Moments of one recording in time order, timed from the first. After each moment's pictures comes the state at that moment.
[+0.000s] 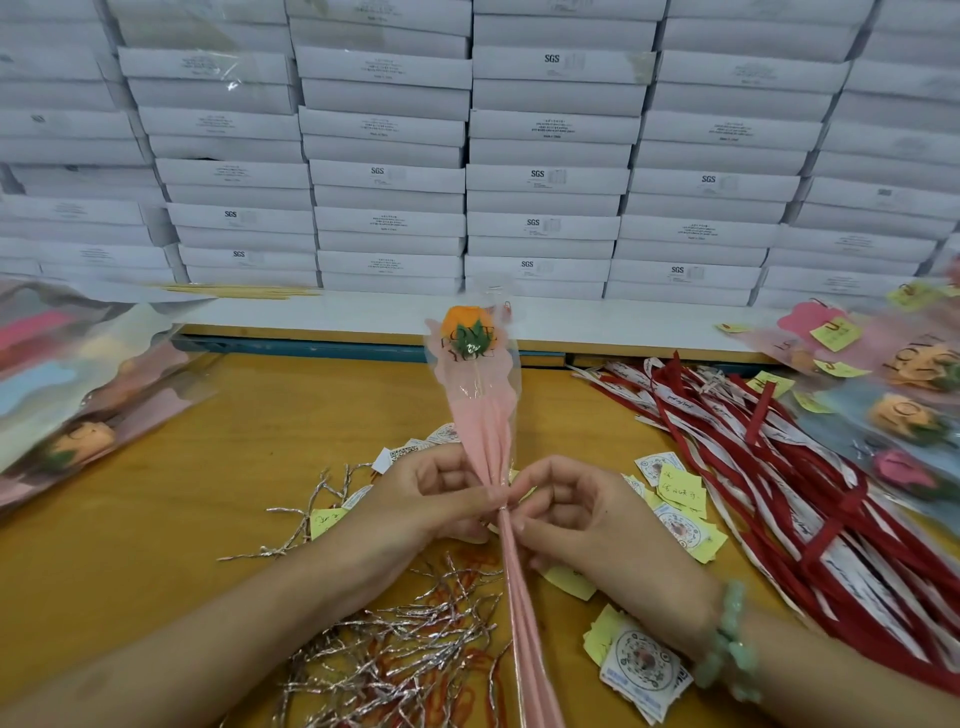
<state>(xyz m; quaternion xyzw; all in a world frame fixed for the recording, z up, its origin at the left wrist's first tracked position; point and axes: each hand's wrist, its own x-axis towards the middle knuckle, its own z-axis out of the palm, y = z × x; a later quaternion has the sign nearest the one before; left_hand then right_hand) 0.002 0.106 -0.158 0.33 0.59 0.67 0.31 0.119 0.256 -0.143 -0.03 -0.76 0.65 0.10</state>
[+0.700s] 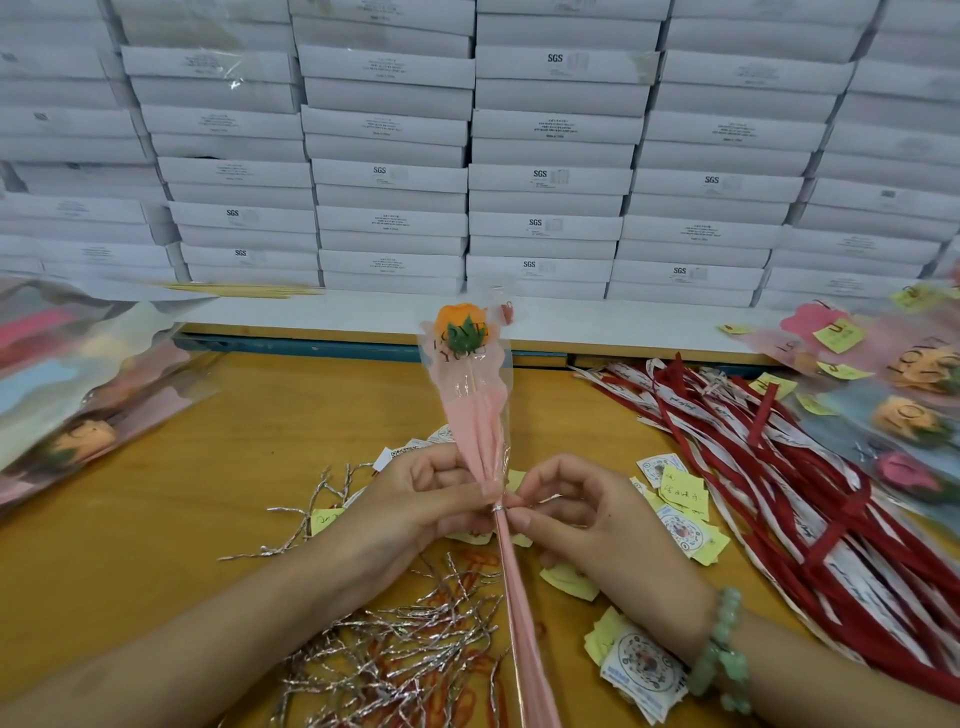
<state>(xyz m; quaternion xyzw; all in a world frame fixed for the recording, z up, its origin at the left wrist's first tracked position) 0.000 0.103 -0.156 0.31 0.54 0.71 0.34 0.116 0.258 -0.151 -0.05 -0.77 0.63 0.14</state>
